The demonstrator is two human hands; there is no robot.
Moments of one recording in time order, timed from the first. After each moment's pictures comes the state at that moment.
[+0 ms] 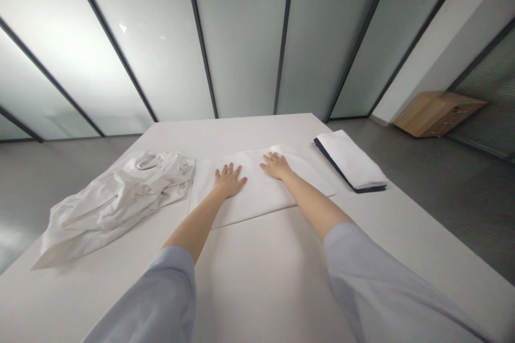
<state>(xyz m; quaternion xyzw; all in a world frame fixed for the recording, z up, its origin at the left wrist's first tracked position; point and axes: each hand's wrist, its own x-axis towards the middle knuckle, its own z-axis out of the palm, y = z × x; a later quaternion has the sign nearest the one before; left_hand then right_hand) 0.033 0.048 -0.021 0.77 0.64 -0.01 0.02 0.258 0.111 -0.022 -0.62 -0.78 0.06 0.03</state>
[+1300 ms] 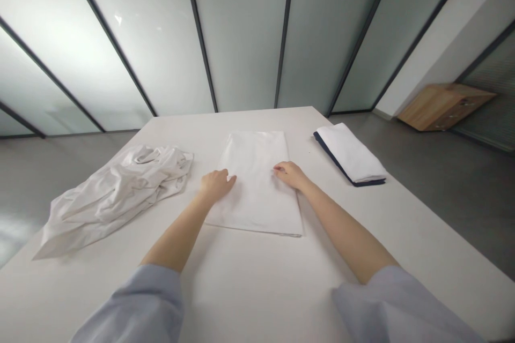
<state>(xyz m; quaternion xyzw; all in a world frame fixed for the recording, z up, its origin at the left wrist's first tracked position) 0.023 -0.001 0.027 0.71 0.70 -0.03 0.04 0.299 0.042 -0.014 -0.57 -0.79 0.13 0.16</state>
